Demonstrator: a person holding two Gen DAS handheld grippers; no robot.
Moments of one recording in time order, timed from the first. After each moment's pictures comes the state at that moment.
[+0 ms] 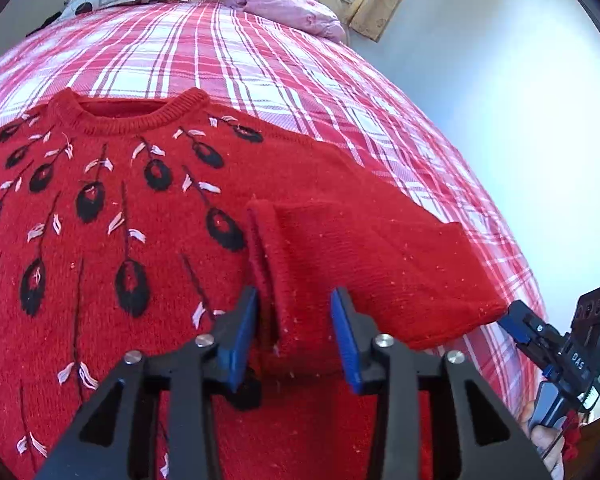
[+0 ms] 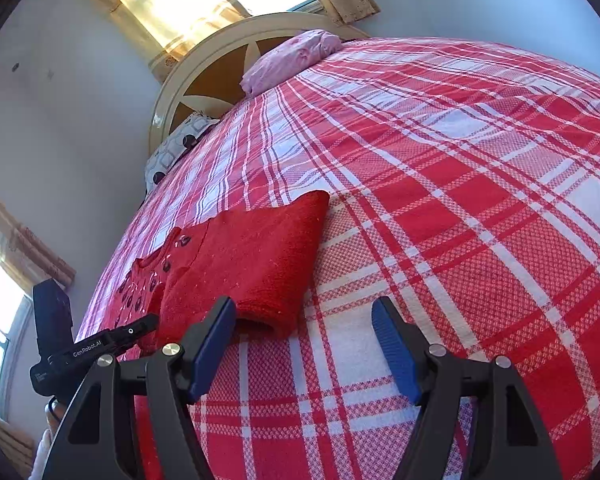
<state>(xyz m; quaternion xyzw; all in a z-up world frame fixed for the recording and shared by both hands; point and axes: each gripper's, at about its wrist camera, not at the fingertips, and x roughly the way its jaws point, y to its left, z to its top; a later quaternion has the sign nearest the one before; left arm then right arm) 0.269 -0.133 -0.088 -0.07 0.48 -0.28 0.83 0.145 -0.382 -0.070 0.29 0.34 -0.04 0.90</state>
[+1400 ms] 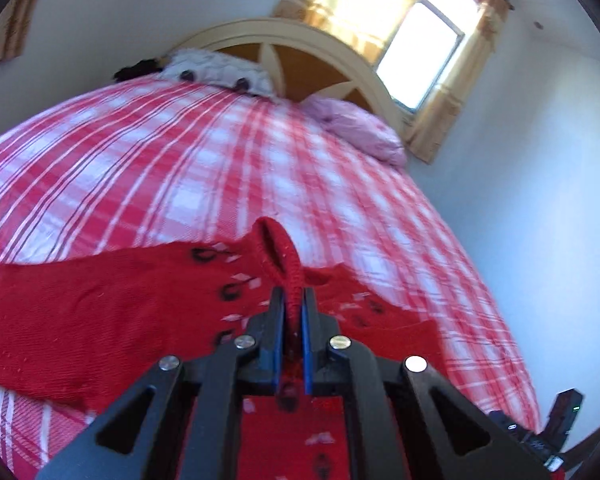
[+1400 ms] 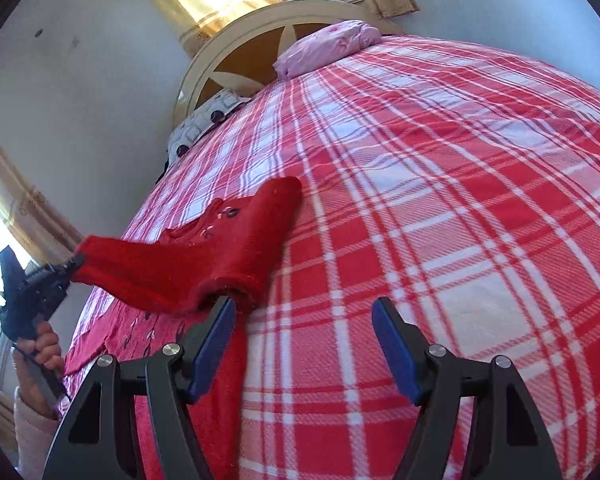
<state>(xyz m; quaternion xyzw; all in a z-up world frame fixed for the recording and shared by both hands) 0.300 0.047 -0.021 -0.18 0.35 -0.17 0.90 0.167 -0.306 -0.044 0.24 0.36 0.01 0.90</state>
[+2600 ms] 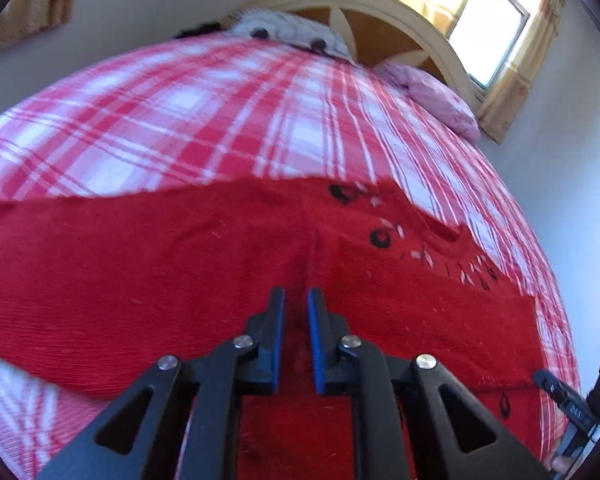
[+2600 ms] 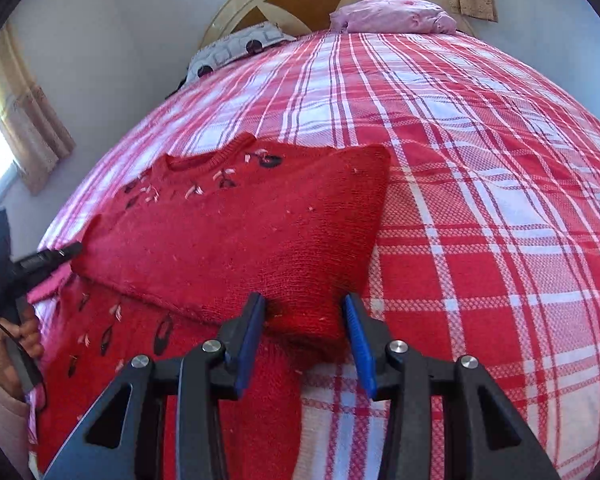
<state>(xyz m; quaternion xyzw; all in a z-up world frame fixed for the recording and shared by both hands) 0.304 0.108 -0.078 -0.15 0.41 -0.06 0.90 0.259 -0.238 -0.068 0.11 0.44 0.05 0.89</state>
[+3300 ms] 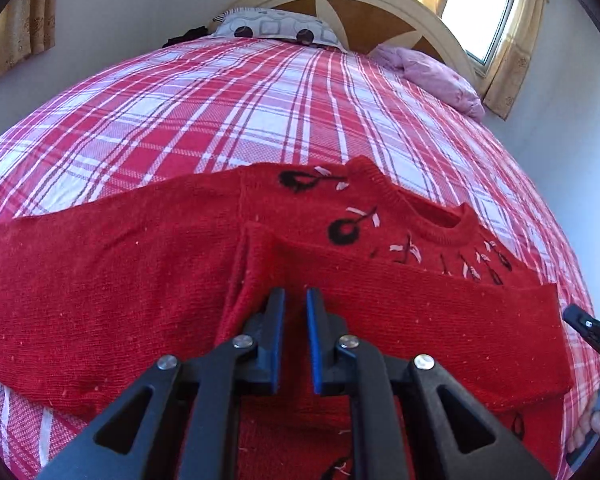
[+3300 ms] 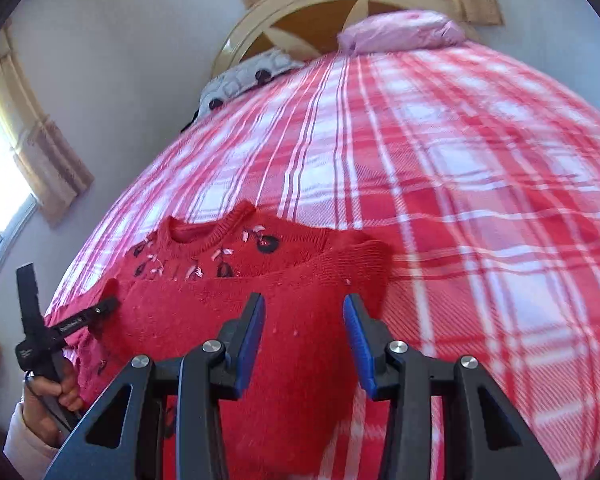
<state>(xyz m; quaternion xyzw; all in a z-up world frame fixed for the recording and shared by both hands) 0.329 0.046 -0.096 -0.10 0.42 -0.06 0.90 0.333 -0.271 -0.066 0.16 0.41 0.09 0.89</state>
